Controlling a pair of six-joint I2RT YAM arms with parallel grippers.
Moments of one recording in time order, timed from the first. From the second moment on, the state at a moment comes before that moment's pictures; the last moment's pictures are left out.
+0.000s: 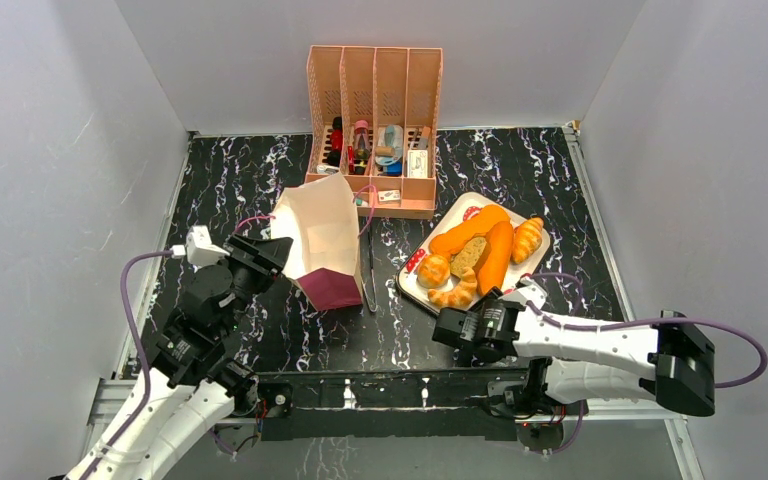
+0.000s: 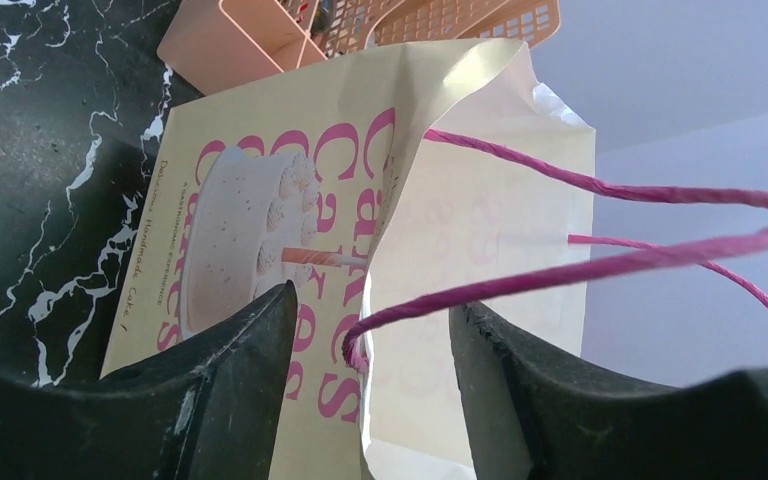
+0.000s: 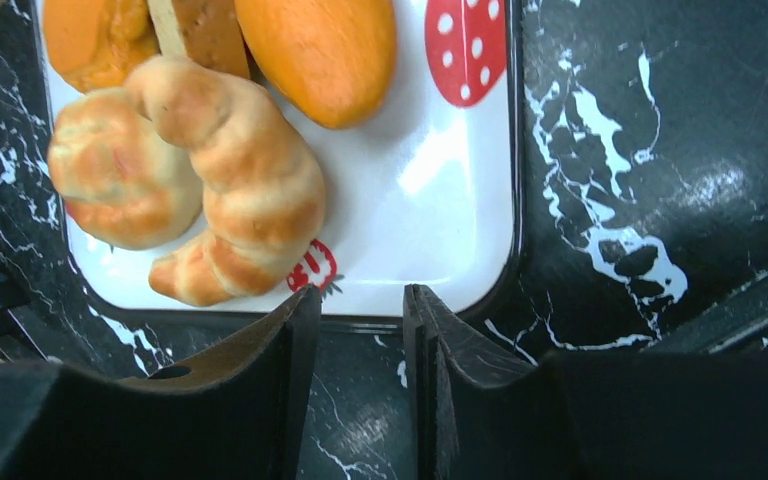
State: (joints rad) left arm -0.55 0.45 0.63 -0.44 -0.35 -1.09; right arm 1.18 1.11 0.67 -1.15 0.82 2.04
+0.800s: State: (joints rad) left arm -0.55 0.37 0.69 -0.51 -0.42 -0.91; right arm 1.35 1.22 0.56 -0.96 0.63 2.07
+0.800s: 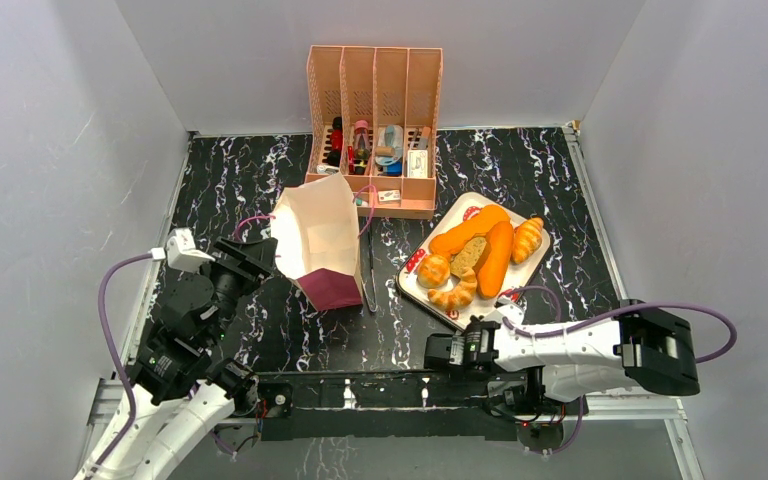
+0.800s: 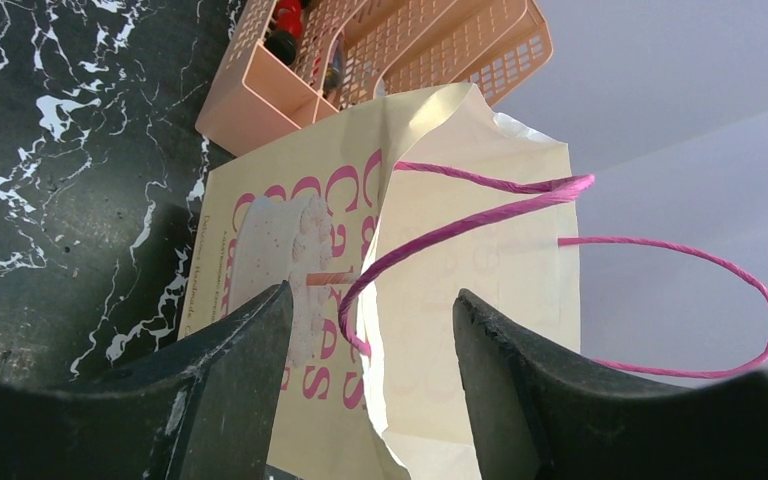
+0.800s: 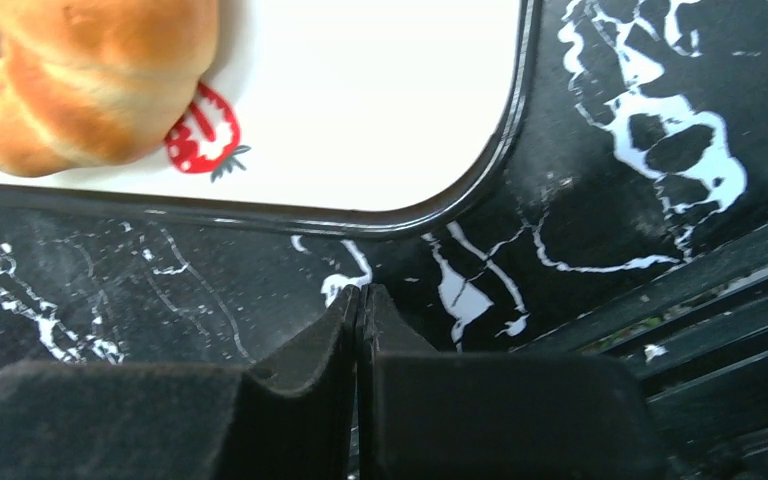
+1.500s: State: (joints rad) left arm -0.55 0.33 0.69 -0.58 -0.49 -0.88; right arm 1.09 1.08 0.44 -0.95 0.71 2.07
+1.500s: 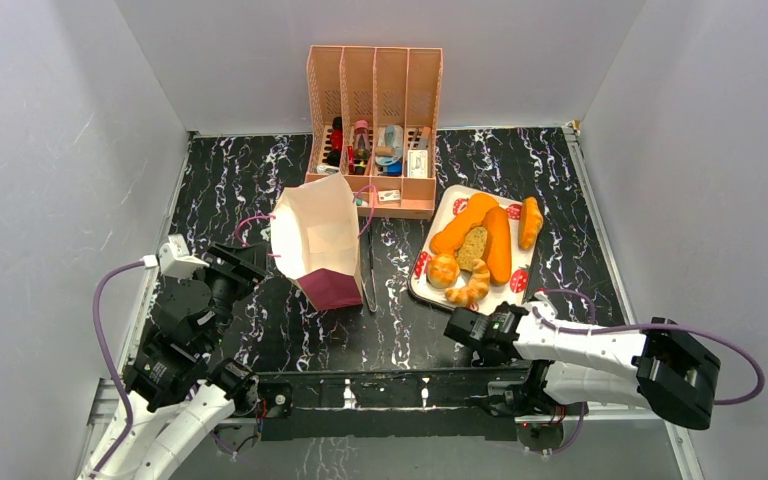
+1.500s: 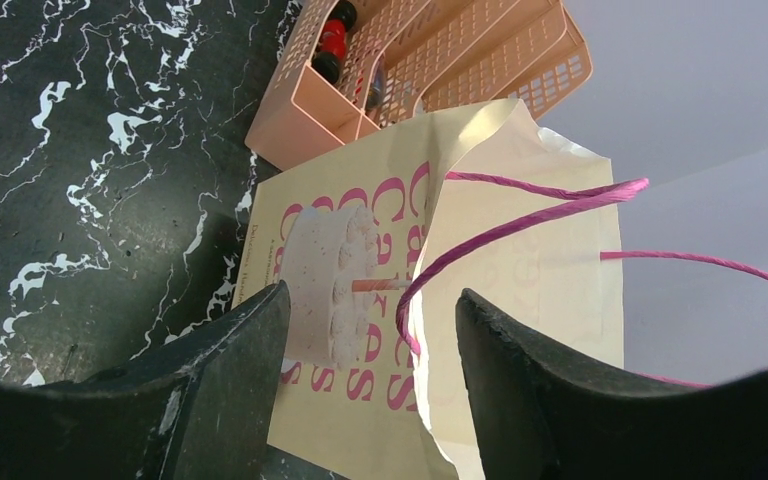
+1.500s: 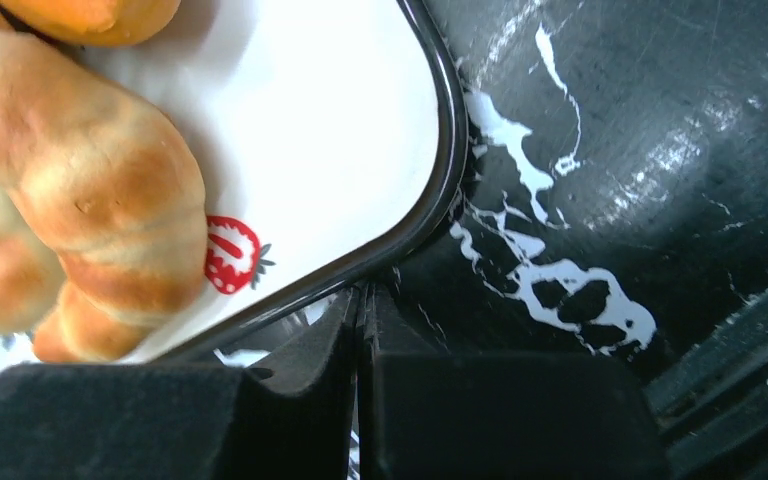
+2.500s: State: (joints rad) left arm -0.55 0.30 0.71 -0.70 -0.59 -0.90; right arm 0.45 1.40 0.59 -0.31 0.64 1.48
